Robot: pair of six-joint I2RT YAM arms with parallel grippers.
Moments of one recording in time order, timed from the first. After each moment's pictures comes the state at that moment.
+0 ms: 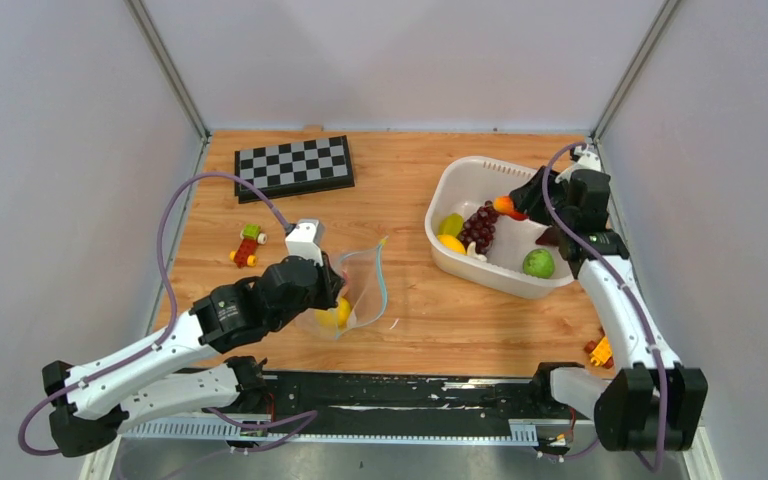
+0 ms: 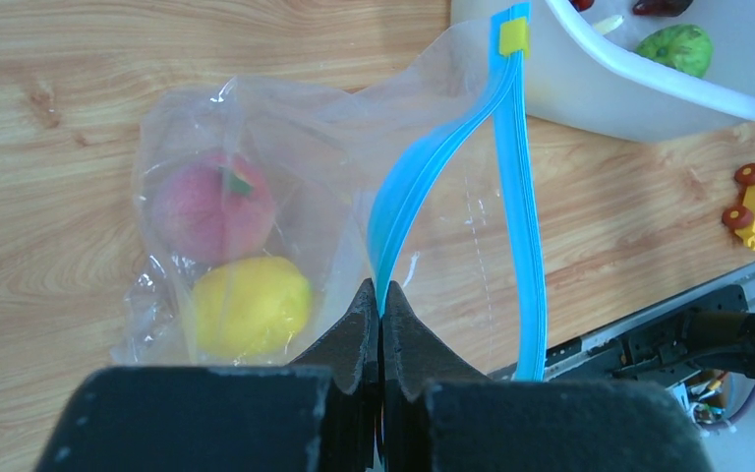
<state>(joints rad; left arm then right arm) -1.05 0.79 0.84 -0.63 -0.45 -0.71 0.01 1.20 0.93 -0.20 -0.08 0.41</state>
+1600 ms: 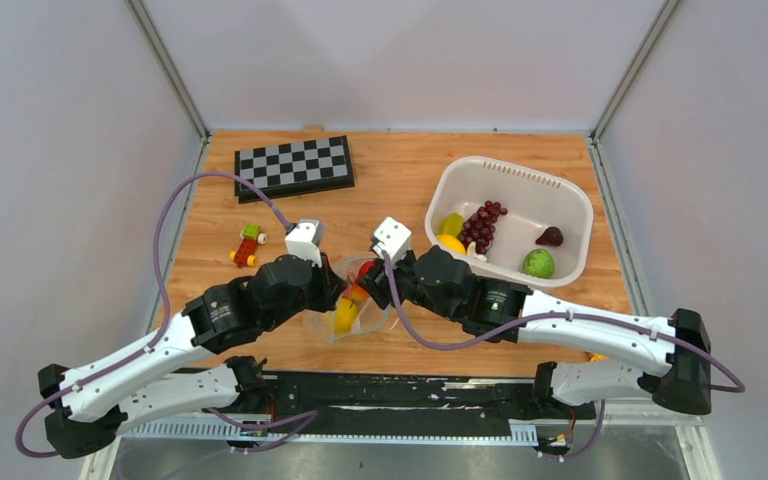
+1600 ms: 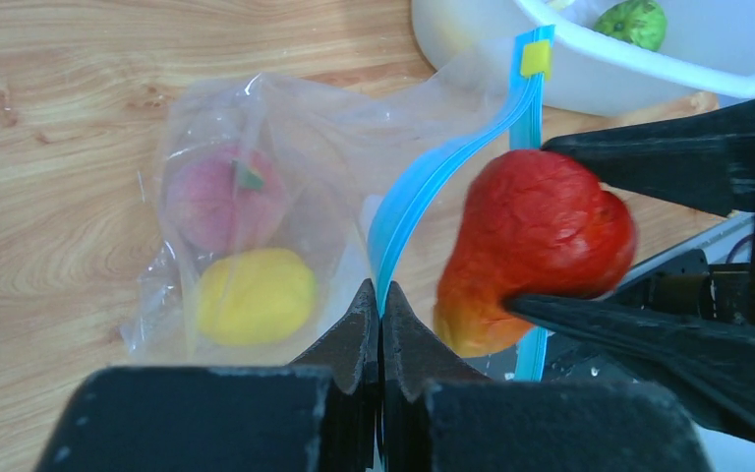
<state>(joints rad) -1.05 0.78 0.87 -0.65 -0.38 -0.70 1.22 1.17 0.98 -0.08 0.25 0.07</state>
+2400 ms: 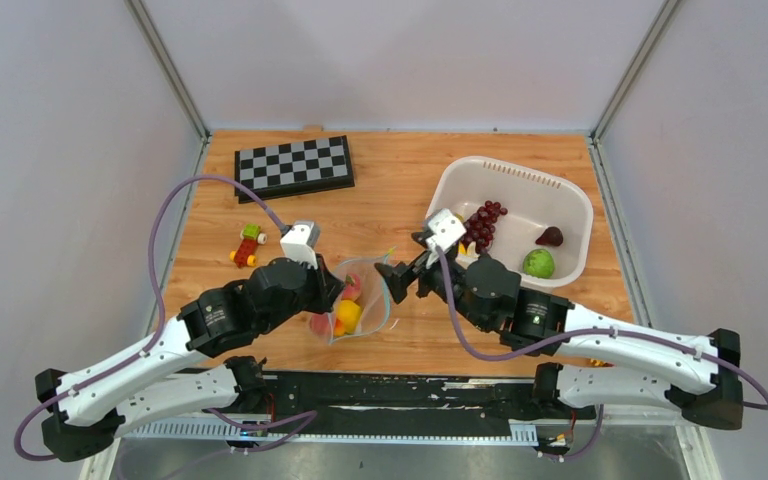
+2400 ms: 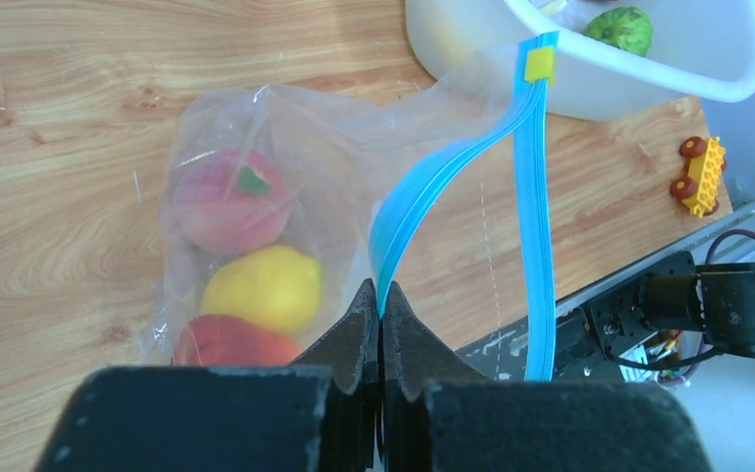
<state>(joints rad) -1.05 0.73 0.85 -0.64 -0.37 -0.71 1.25 1.01 0.92 0.01 0.42 0.03</state>
